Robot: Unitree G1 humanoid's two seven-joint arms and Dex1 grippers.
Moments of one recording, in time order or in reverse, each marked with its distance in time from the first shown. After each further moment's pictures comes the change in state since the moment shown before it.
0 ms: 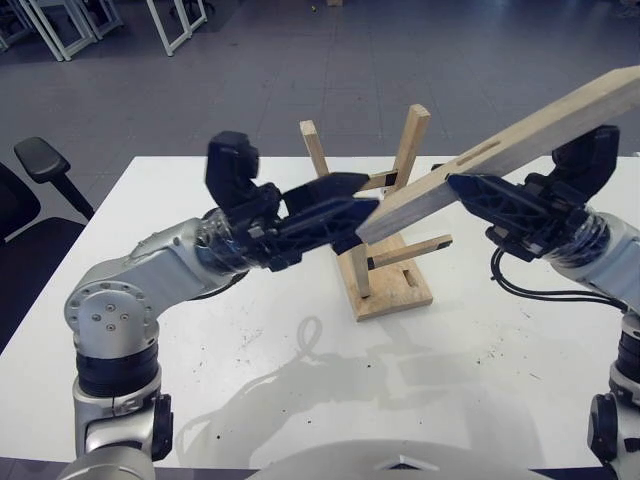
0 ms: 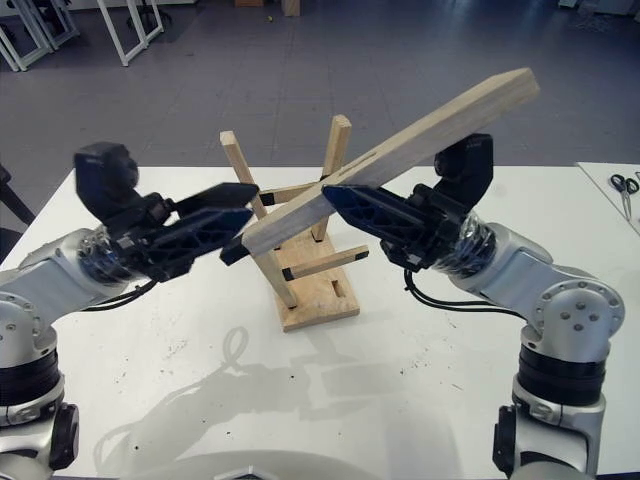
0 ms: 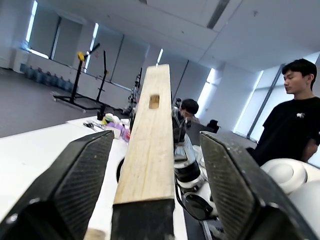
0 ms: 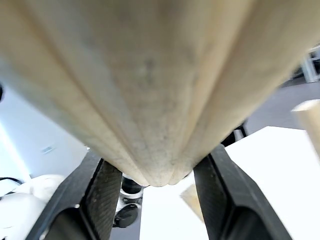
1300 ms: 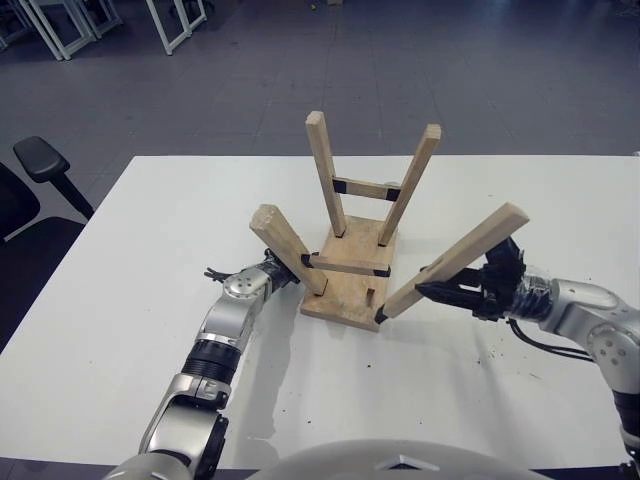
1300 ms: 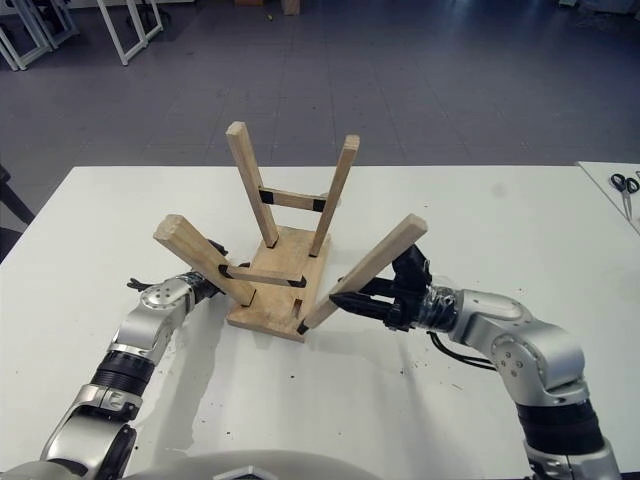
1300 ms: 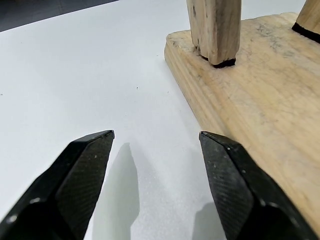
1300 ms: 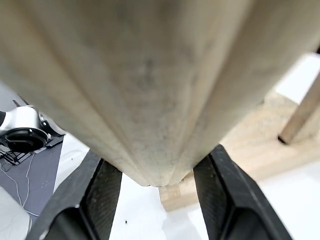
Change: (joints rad) left arm 0.038 -0.280 -0.384 0.790 1.429 -0.547 0.110; right arm 0.254 -0.069 0.208 -0.056 -0.762 -0.187 0.358
